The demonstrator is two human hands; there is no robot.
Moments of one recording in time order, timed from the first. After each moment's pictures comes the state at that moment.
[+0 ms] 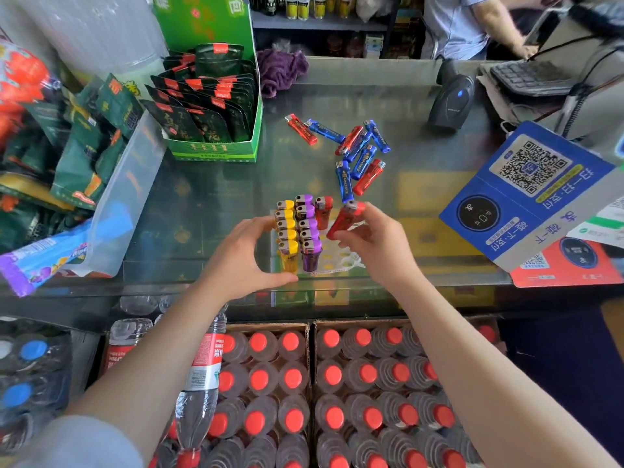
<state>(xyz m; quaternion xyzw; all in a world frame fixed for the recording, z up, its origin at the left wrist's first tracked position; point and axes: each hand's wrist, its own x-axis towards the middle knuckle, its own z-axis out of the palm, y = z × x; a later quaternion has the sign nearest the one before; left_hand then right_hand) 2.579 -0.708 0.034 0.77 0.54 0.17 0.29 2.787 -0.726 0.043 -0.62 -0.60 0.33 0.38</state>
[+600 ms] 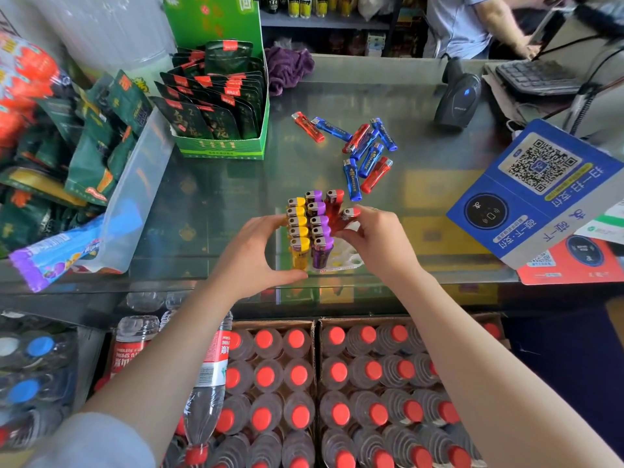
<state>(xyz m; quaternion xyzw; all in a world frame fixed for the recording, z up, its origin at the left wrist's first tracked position) 2.577 -0.710 0.032 0.77 0.54 0.17 0.29 2.778 -0.715 0.037 -0.64 -0.69 0.21 0.28</state>
